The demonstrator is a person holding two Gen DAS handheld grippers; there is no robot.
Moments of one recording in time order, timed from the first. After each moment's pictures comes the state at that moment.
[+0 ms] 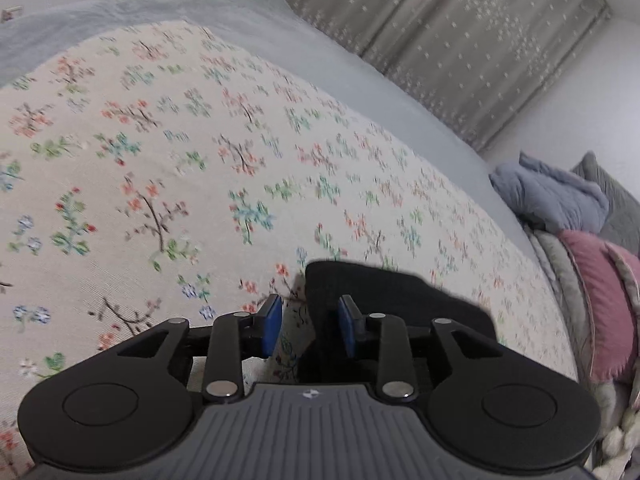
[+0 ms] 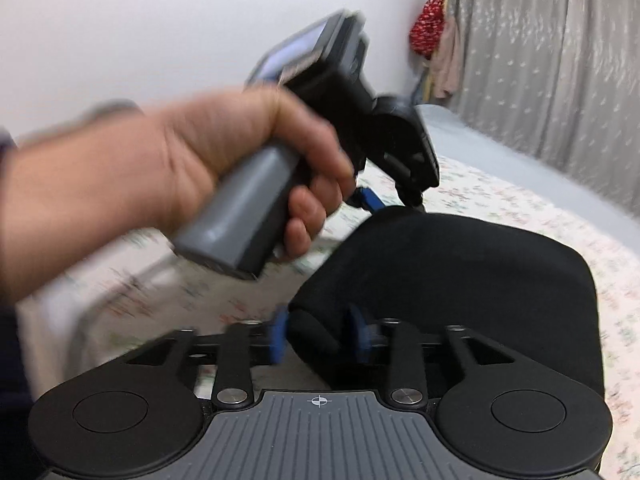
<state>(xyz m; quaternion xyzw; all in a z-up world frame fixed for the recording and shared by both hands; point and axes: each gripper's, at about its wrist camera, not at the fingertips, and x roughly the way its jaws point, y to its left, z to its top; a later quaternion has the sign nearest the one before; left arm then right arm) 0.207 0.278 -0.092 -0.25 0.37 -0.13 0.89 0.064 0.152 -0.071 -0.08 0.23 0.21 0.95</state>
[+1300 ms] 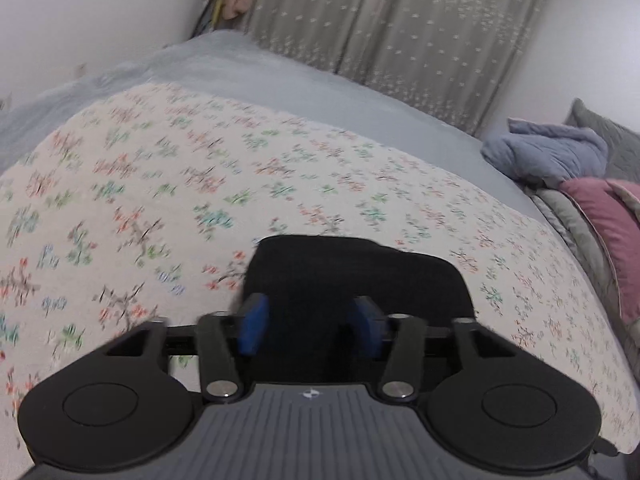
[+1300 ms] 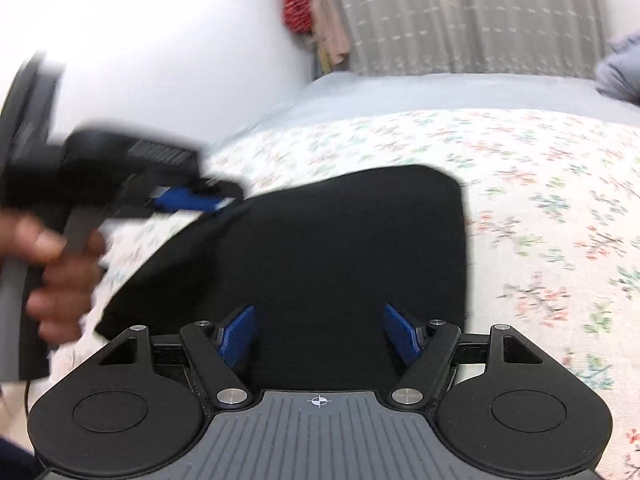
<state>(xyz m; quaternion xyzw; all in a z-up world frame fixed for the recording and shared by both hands) 0.143 0.223 -0.066 -0.14 0.34 -0.11 0.92 0.100 -0.010 -0.097 0.11 0.27 0.10 0.95</state>
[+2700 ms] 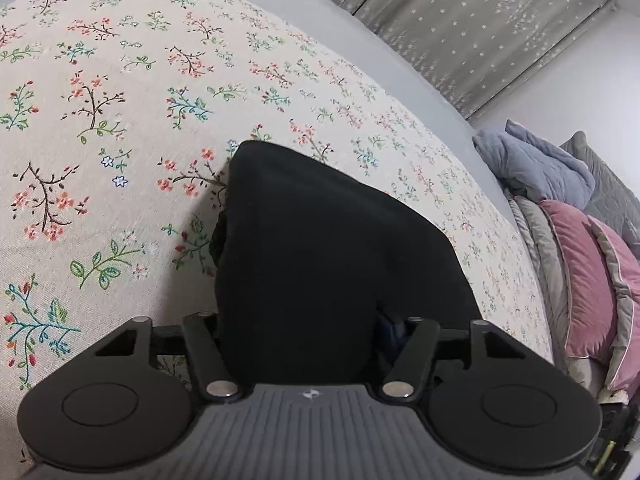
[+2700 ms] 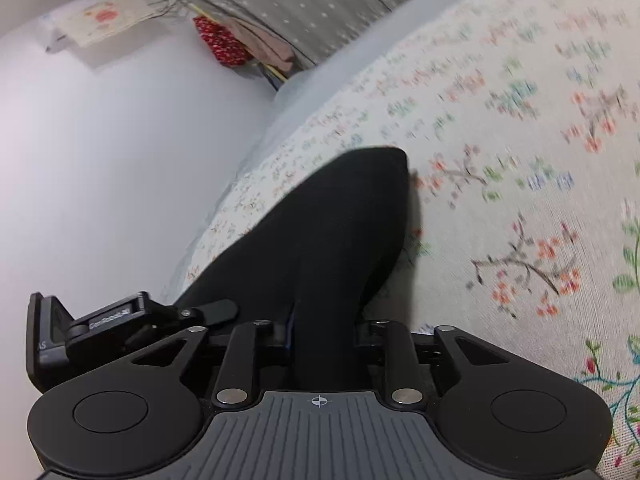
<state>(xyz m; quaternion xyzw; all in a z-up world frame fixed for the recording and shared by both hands) 0.177 0.220 -0.114 -0.26 0.43 -0.16 0.85 0.141 -0.066 -0.121 0.33 0.28 0.15 0.89</state>
